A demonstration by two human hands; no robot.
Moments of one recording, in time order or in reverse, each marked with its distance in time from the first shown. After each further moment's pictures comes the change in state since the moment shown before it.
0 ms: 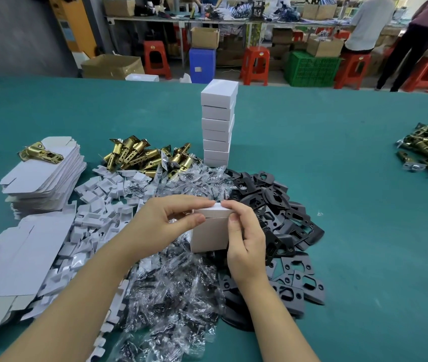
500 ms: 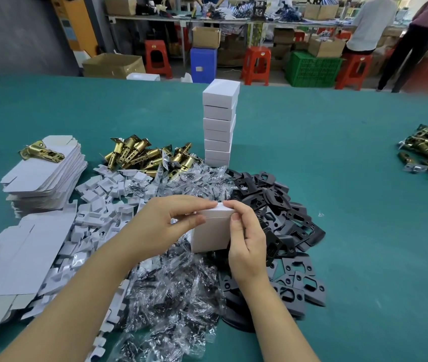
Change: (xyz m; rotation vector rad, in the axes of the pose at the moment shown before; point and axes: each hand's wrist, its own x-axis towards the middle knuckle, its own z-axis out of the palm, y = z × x) left_hand 0.000 0.000 -0.001 0.162 -0.007 0.102; right_hand 0.000 -0.001 0.000 0.038 -0.015 0.069
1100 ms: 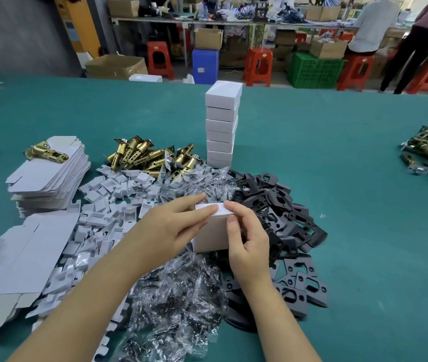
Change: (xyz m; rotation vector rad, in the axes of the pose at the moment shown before) left_hand -0.011 -0.007 0.009 0.373 0.073 0.200; right_hand -0.001 0.001 -0.002 -0.065 0.006 -0.071
